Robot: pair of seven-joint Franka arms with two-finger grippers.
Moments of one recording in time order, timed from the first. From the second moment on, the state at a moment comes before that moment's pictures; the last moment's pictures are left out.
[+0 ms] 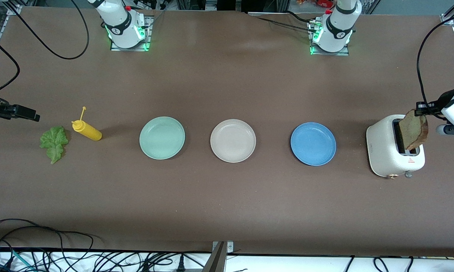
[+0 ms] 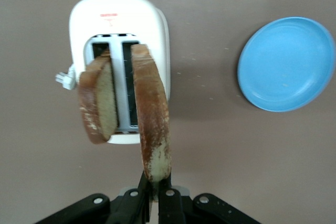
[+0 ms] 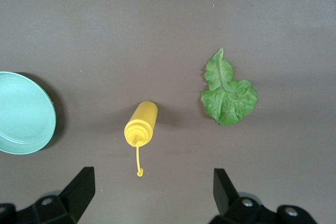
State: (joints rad) left arm 0.15 0.17 0.01 -1.65 0.01 1.58 0.20; right arm -0.22 0.21 0.04 -1.61 -0.02 1.72 -0.12
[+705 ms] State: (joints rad) left arm 0.08 0.38 -0.05 -1.61 -0.63 1.48 0.20; right arm -0.22 0.21 0.04 -1.61 -0.02 1.72 -0.12
